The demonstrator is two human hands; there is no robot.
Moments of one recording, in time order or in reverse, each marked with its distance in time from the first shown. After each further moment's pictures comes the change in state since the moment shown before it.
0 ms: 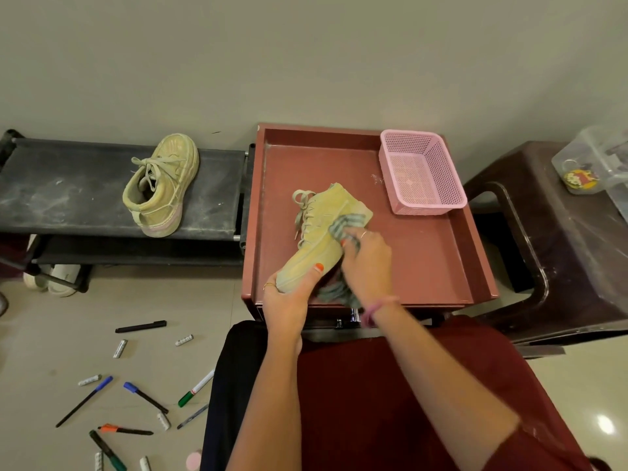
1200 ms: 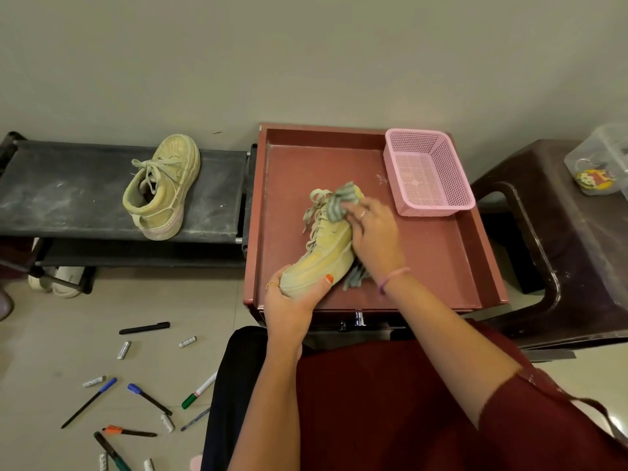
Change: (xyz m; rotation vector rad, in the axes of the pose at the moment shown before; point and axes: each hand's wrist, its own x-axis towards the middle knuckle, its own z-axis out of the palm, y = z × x) left_hand -0.002 0.007 -0.002 0.124 -0.016 0.118; right_hand 0.051 0.013 0.005 -0.202 0.069 -0.391
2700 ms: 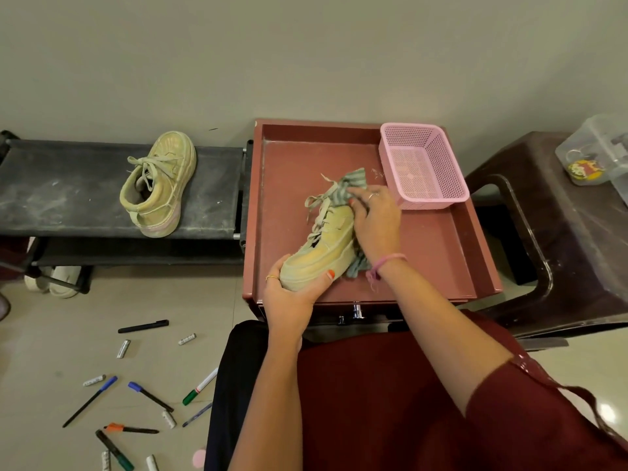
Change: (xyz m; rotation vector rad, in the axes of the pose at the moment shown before) left_hand 0.000 -0.004 0.000 0.008 0.004 0.060; right_hand 0.008 -0.004 -0.003 0.140 0.091 0.213
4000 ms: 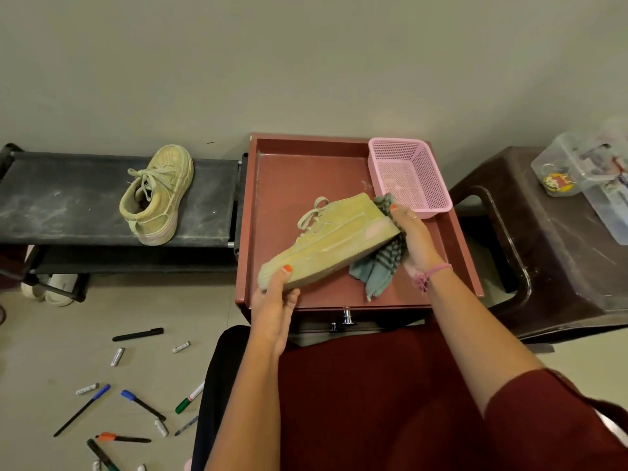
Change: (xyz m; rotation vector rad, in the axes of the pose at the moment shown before) left_hand 0.001 0.012 -0.007 -0.476 -0.096 -0.297; right_hand 0.000 0.049 -0.064 0.985 -0.248 0.592
